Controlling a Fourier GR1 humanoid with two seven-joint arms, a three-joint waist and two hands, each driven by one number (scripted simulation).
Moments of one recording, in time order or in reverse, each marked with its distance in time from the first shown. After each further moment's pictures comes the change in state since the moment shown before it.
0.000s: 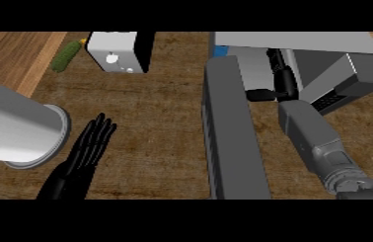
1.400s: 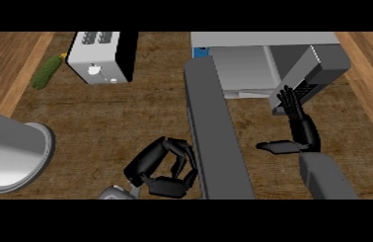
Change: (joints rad) left arm -0.353 -0.004 -0.251 0.550 -0.235 -0.011 -0.033; right arm 0.523 -0.001 0.108 -0.481 -0.019 0.266 -0.059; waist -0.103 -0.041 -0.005
